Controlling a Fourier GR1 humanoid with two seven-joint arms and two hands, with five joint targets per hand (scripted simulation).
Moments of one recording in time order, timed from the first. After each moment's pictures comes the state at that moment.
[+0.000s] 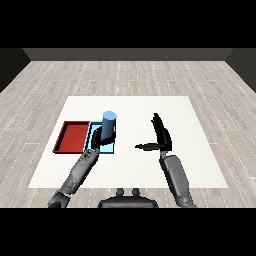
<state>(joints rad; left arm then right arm) -0.43 0.17 -0.32 -1.10 0.18 0.47 -0.21 -0.26 -0.03 0.15 -1.62 -0.05 -0.17 0.02</state>
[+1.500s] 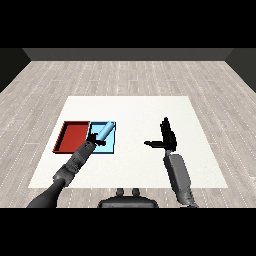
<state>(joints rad) -0.85 0.18 -0.34 -0.13 -0.13 0.26 0.28 -0.27 -0.04 0.00 -1.39 -0.16 -0.14 -0.08</state>
